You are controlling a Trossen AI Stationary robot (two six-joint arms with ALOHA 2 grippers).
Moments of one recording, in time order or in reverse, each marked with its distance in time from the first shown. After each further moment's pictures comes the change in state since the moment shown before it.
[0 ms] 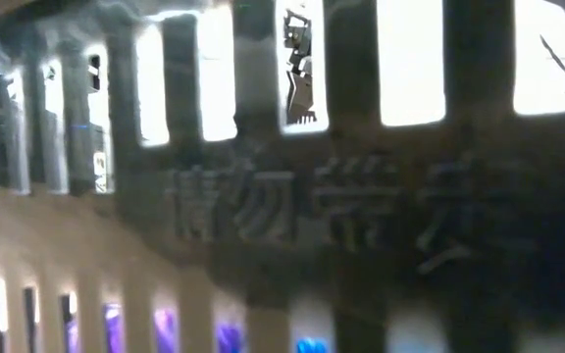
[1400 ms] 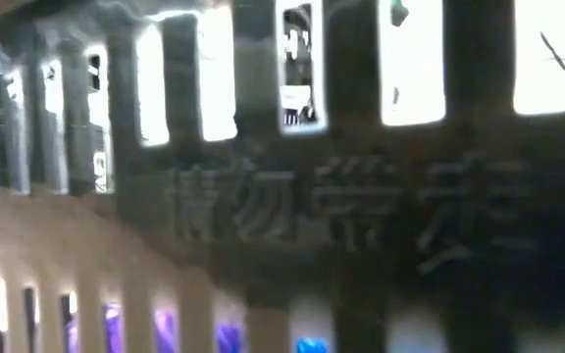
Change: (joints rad) left arm 0.000 0.000 0.000 0.000 0.000 0.000; right arm 0.149 0.000 -0.321 0.136 -0.313 0.269
